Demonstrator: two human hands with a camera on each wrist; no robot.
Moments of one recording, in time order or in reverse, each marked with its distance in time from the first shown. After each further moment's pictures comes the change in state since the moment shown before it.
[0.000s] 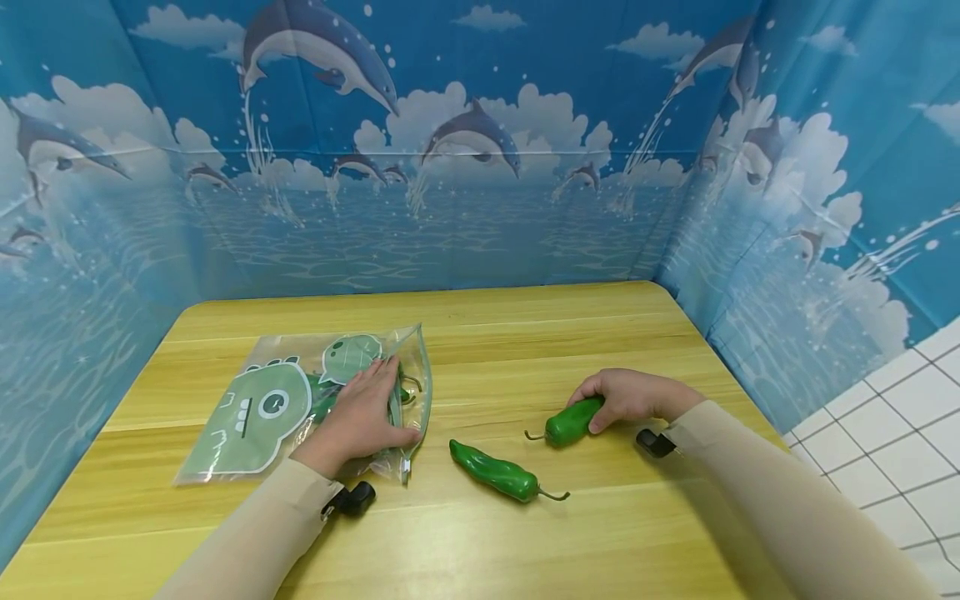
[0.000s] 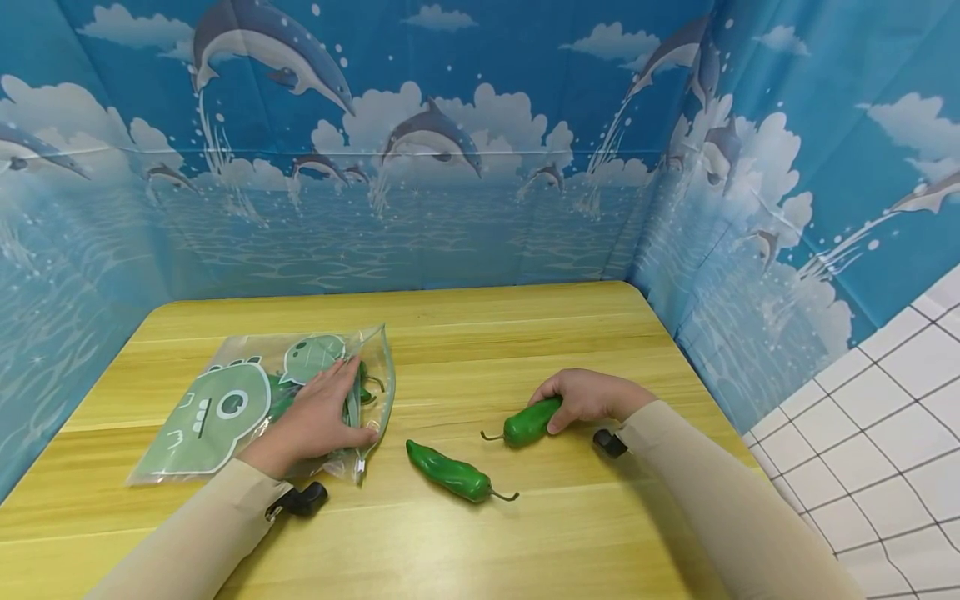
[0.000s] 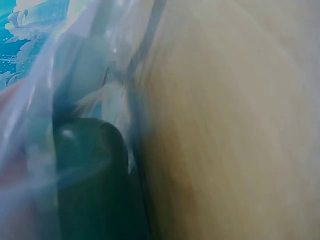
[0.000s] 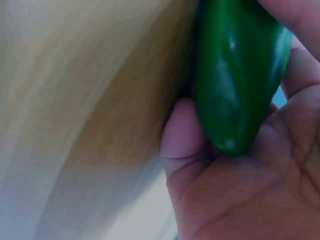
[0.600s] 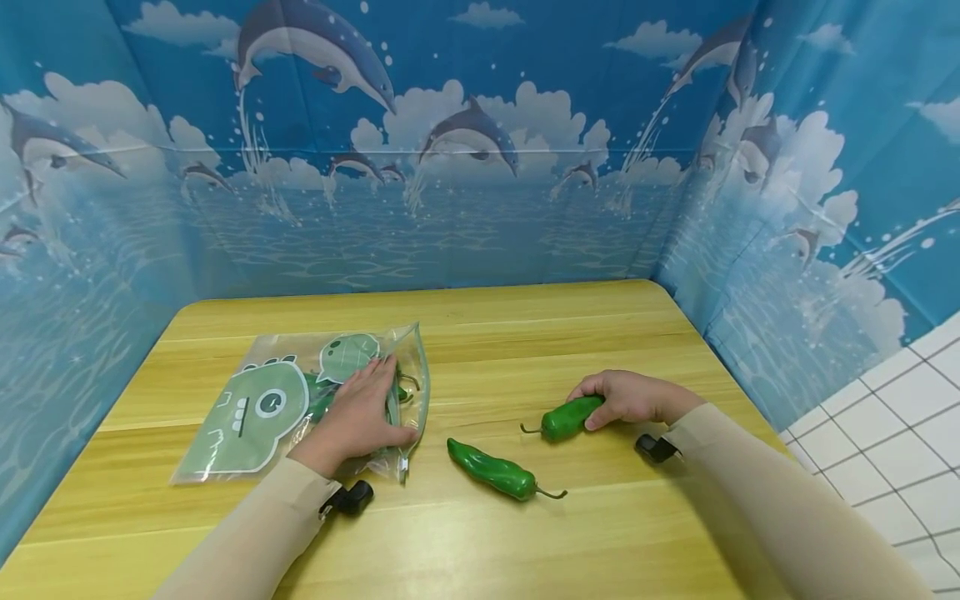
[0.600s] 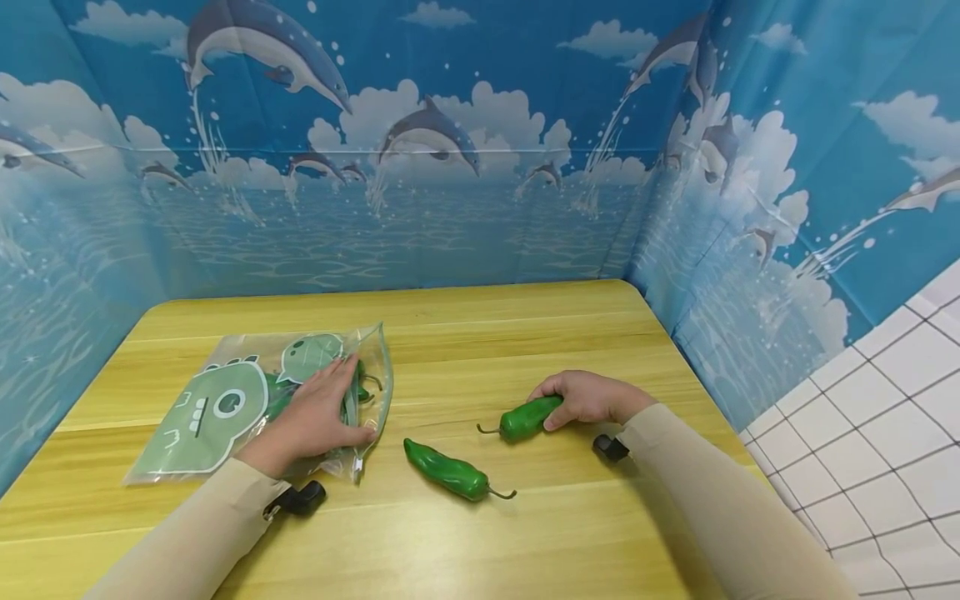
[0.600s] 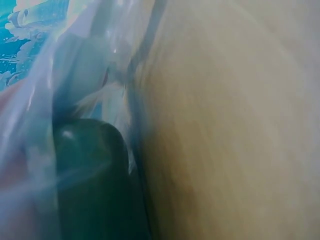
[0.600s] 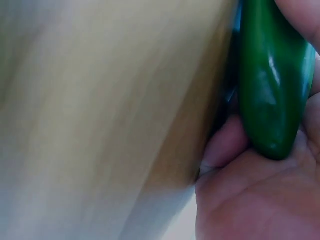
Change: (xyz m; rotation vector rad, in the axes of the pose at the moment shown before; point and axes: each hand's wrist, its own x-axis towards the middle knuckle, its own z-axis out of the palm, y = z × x) left_hand 0.001 -0.002 -0.001 -0.005 -0.008 0.001; right_hand 0.001 0.014 0.005 0.061 0.054 0.023
